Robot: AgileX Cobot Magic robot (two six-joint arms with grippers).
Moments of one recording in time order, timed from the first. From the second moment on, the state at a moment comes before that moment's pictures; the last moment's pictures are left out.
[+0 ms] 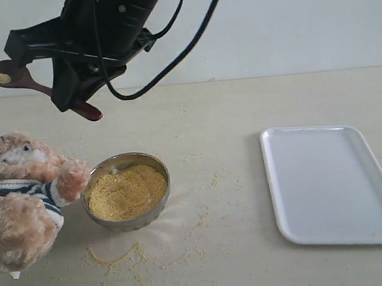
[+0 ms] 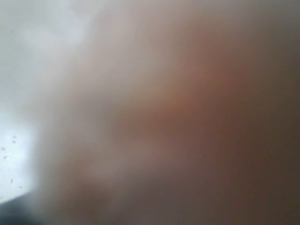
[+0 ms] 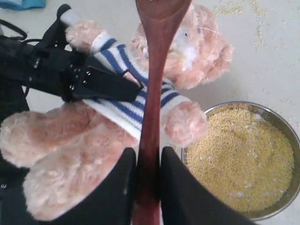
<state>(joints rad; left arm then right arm) 0.62 1.77 -0.30 -1.62 1.19 1.33 0.79 2.02 -2.08 0.51 1.22 -0.25</state>
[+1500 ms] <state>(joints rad) 0.62 1.77 -0.30 -1.64 1.19 1.31 1.10 2.21 -2.14 -0.31 1.08 -0.34</state>
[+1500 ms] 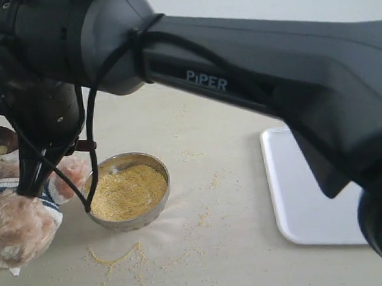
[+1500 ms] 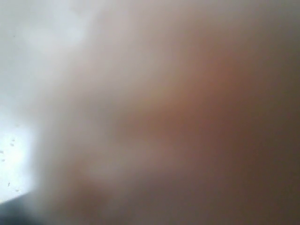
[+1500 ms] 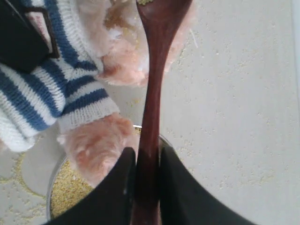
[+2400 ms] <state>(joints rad) 0.62 1.77 -0.30 -1.65 1.19 1.31 1.13 2.21 -2.14 -0.45 1.13 -0.27</state>
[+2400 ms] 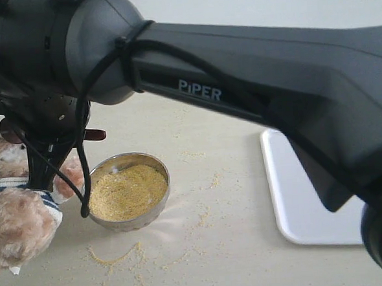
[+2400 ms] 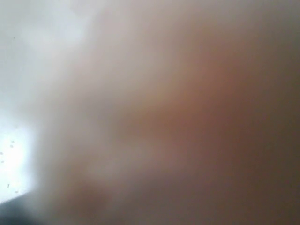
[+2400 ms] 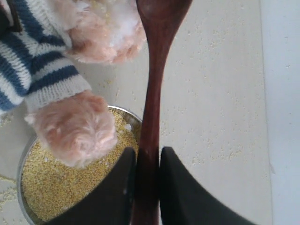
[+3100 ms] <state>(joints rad) 0.62 1.77 -0.30 -1.65 1.19 1.31 1.04 2.13 -2.14 -0.28 1.16 -0.23</state>
